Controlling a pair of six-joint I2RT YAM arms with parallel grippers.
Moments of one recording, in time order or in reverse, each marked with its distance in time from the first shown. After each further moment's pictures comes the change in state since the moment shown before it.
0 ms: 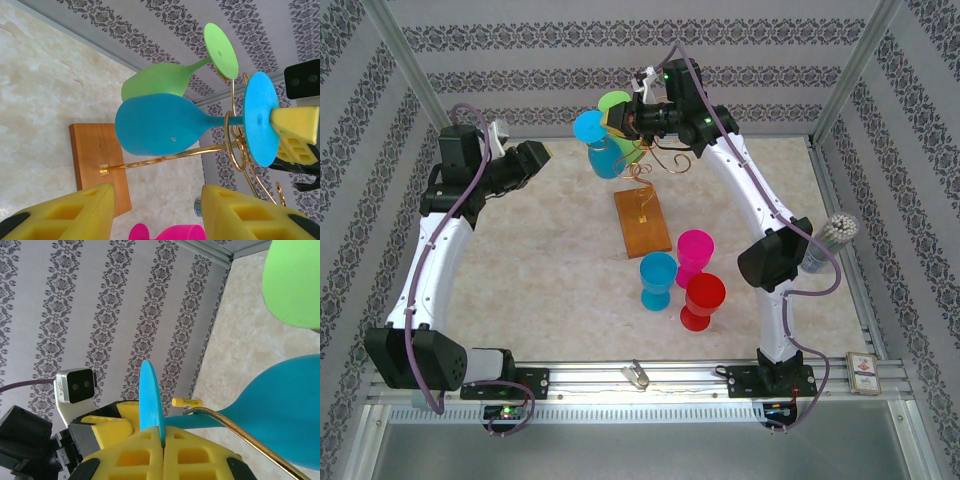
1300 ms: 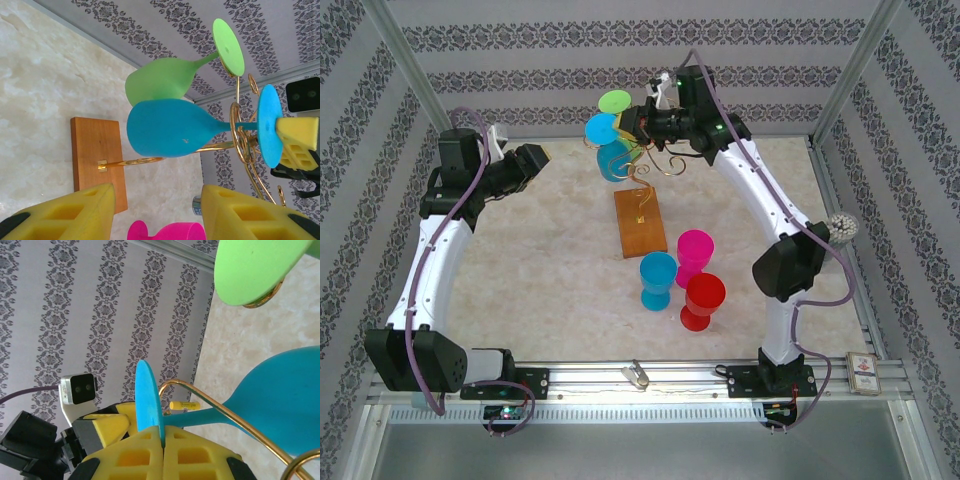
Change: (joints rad) left arm 0.013 -0.013 -0.030 0.008 0.014 -0.015; right arm -0.033 -0.141 -0.236 0.099 0.024 0.045
